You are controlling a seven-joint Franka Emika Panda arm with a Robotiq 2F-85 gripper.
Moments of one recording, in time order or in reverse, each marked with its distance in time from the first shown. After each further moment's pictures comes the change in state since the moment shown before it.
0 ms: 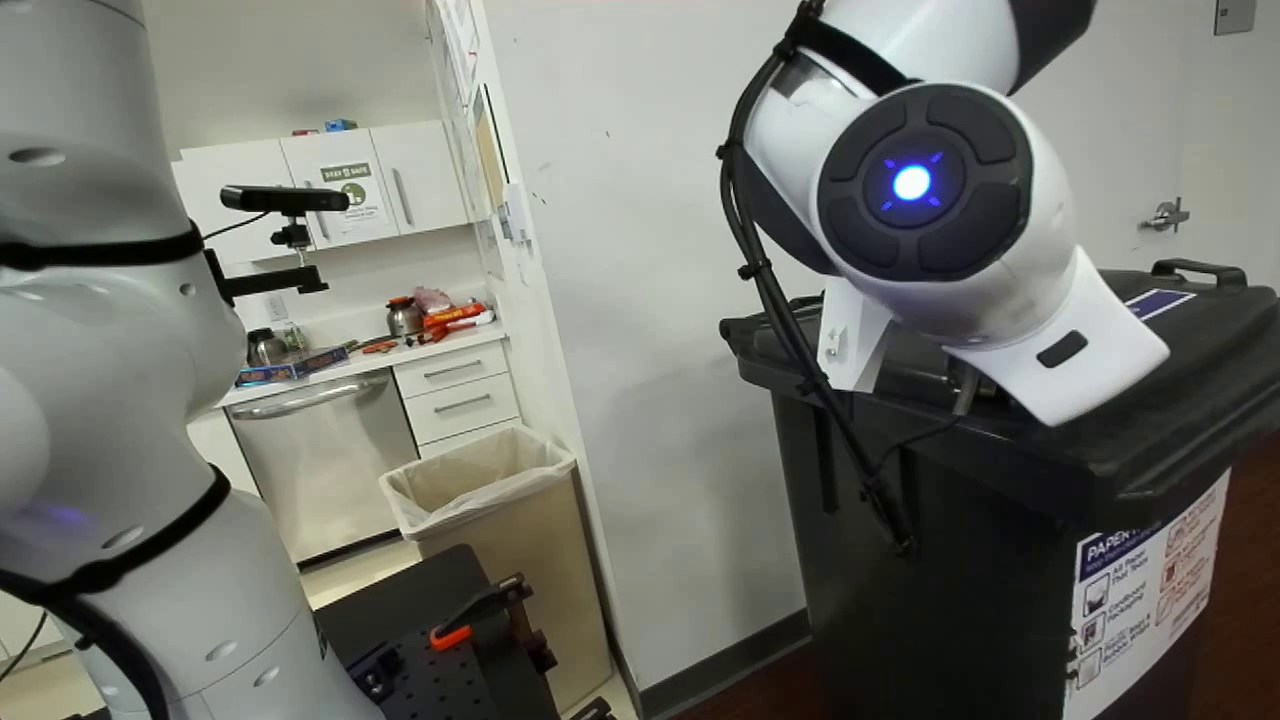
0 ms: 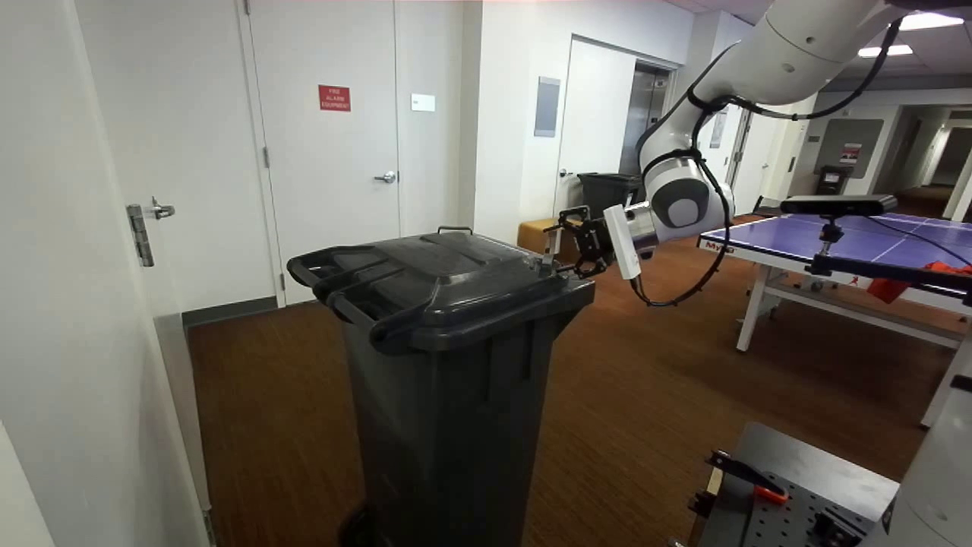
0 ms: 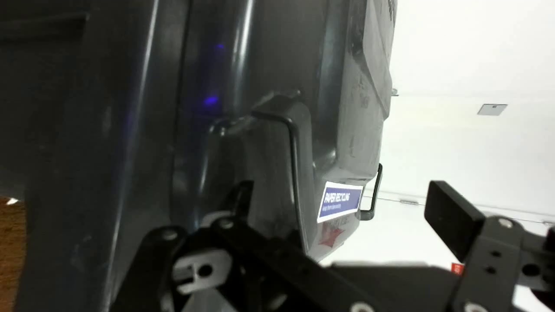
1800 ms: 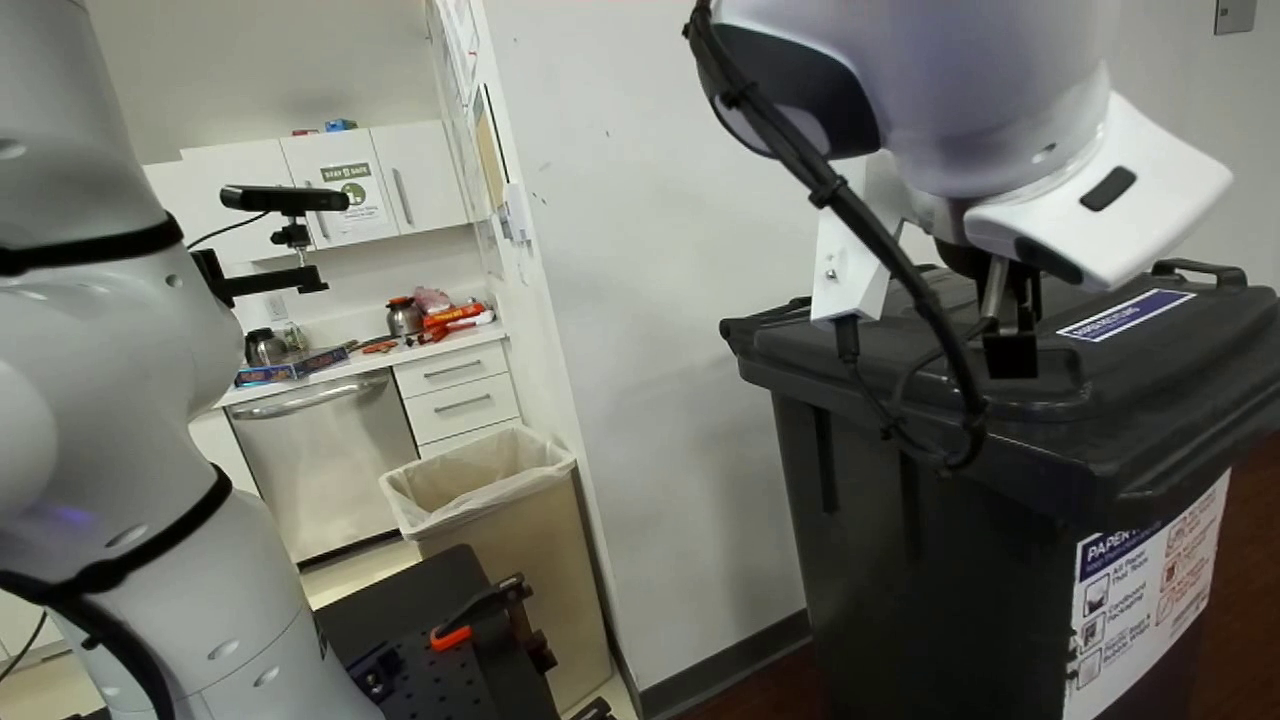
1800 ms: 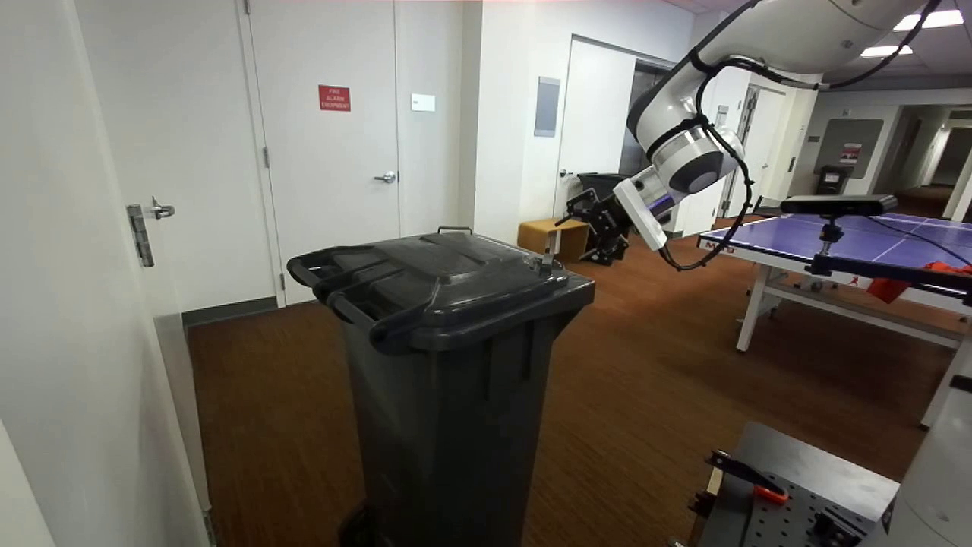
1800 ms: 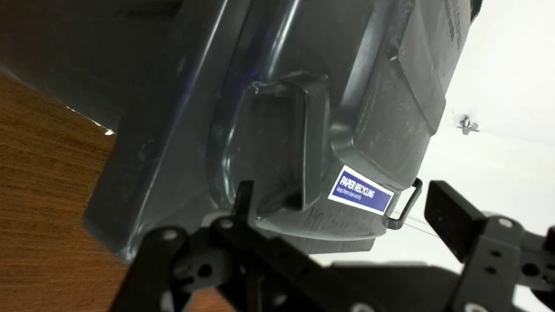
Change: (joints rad) arm 0.020 -0.127 -0.005 -0.006 -0.482 0.180 0.282
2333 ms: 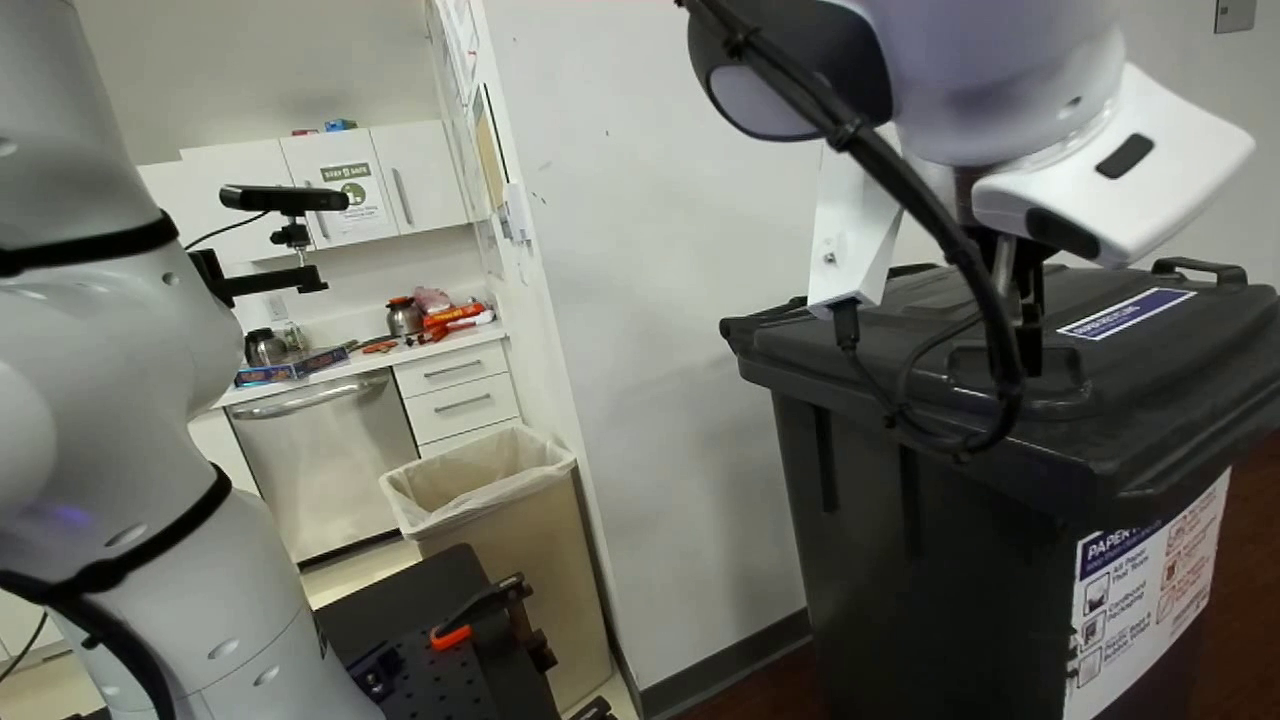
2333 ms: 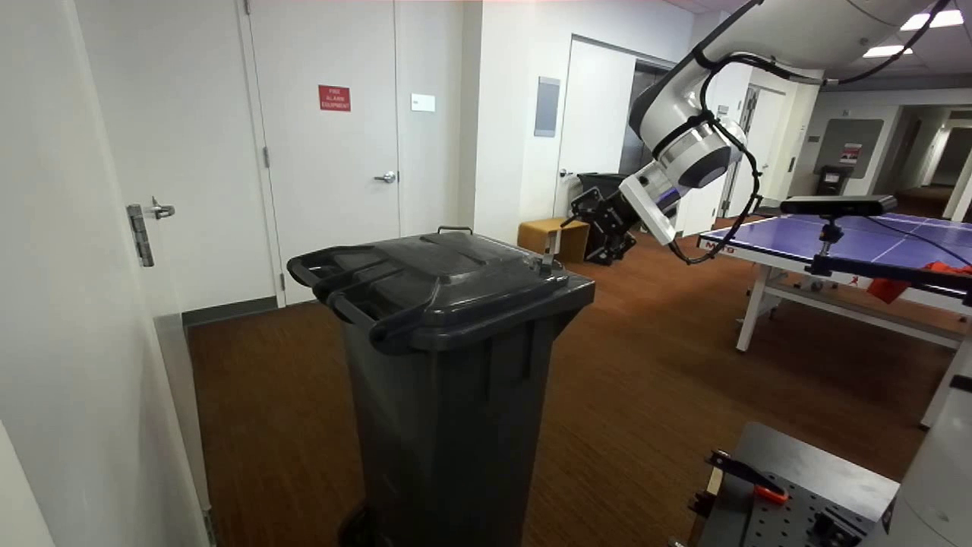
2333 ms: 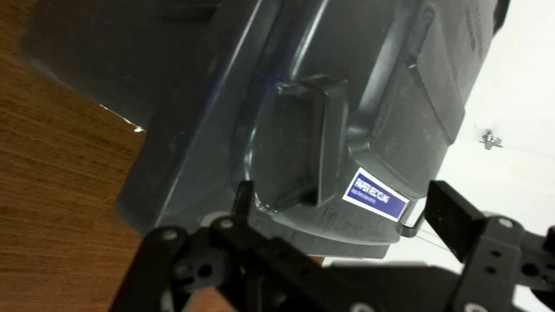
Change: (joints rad) arm 0.000 -0.024 -0.015 -0.008 -0.138 -0.006 0.082
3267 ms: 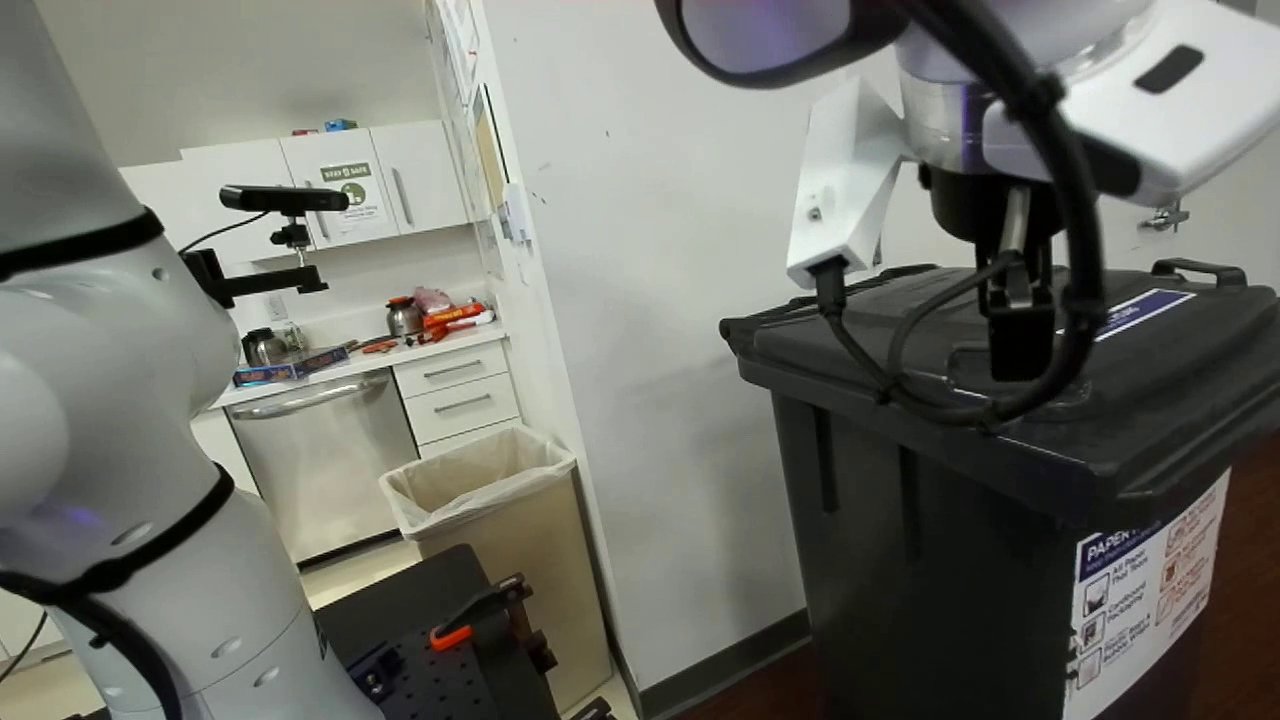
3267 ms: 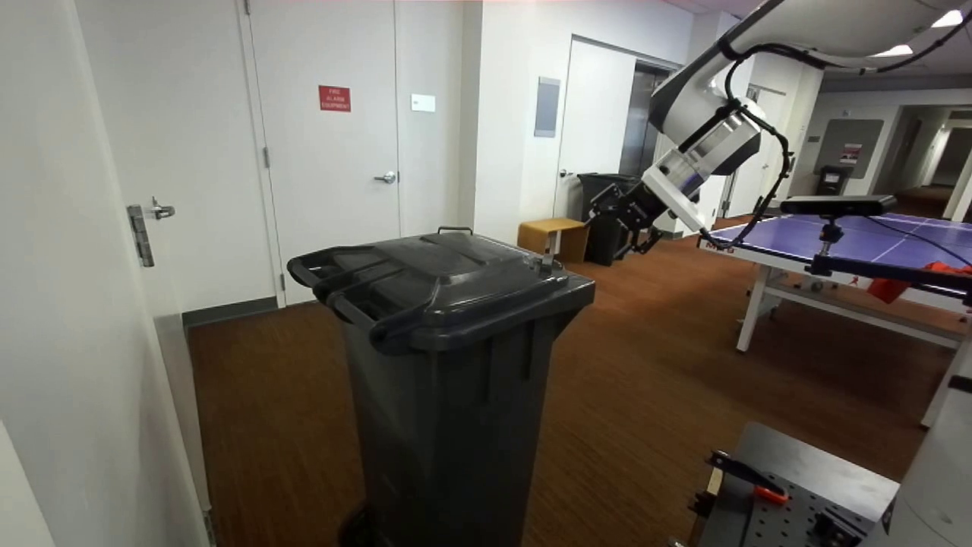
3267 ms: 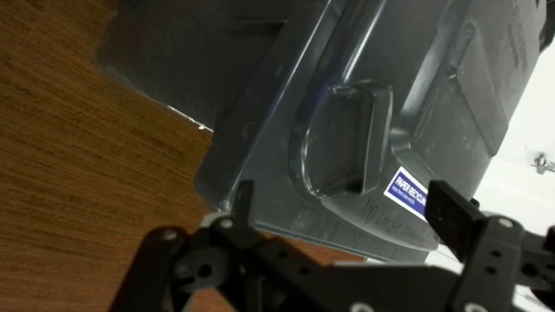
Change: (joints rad) arm 0.031 -0.077 -0.098 -0.037 -0.308 -0.048 0.181
